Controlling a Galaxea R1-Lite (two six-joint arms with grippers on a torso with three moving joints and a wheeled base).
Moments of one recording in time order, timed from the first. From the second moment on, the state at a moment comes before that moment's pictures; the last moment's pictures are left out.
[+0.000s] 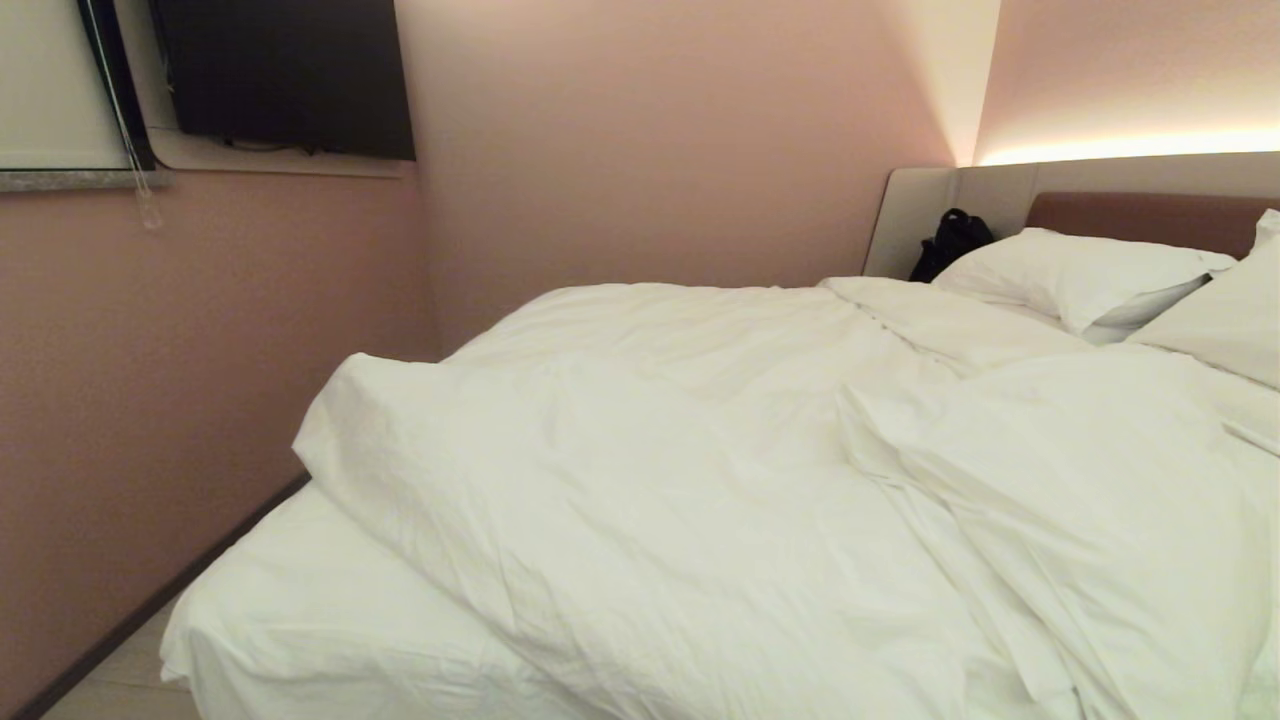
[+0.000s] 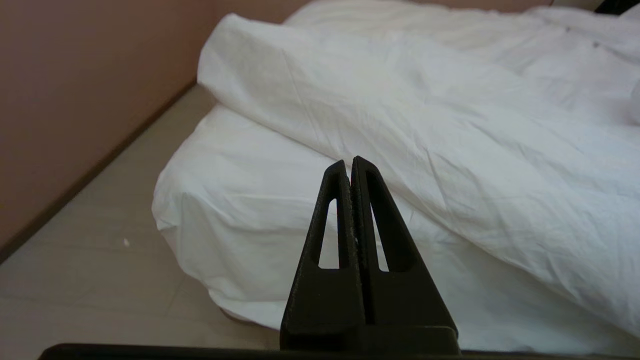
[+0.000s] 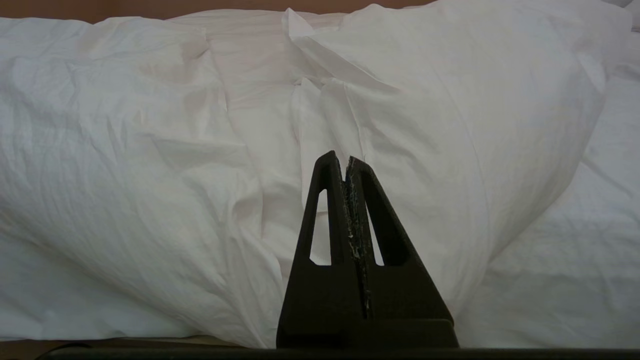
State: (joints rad) left arm 0.01 0.37 -0.41 0.15 -0.02 -0.09; right arm 0.01 0.00 0.00 0.00 0.01 -0.02
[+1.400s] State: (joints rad) left arm -0.08 1.58 -0.95 -0.23 -0.31 -0.02; right arm 0.01 0.00 0.00 0.00 0.00 -0.02
